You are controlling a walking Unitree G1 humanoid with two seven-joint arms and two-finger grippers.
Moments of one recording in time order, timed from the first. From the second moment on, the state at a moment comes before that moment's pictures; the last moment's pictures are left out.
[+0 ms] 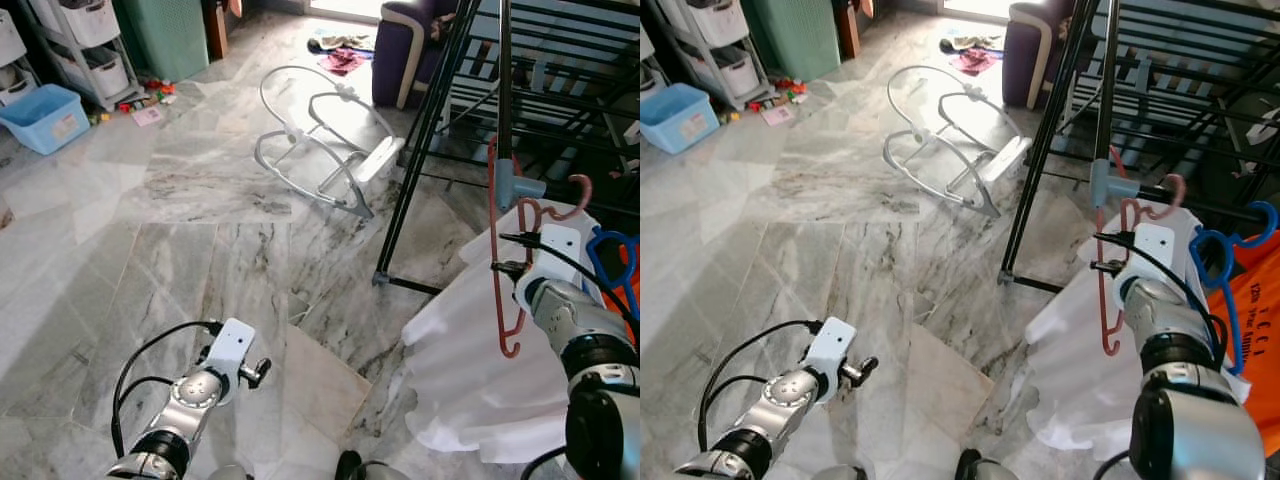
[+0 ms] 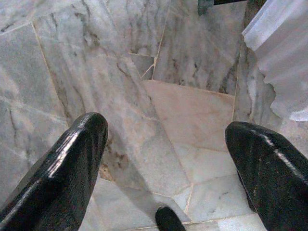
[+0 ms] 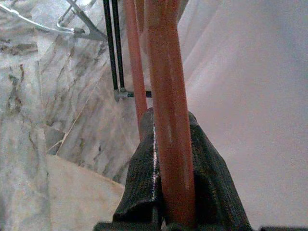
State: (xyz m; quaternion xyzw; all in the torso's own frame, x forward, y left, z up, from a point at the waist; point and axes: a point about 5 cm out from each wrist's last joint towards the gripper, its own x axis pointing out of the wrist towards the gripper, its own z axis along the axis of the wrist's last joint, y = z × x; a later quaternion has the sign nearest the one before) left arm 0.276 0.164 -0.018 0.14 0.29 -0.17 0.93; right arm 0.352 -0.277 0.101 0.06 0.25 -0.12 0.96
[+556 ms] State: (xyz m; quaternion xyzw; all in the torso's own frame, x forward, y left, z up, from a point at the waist) left arm 0.273 0.174 -0.016 0.14 0.28 -0.16 0.93; right arm 0.349 -0.277 0.093 0.08 0.26 -0.12 0.95
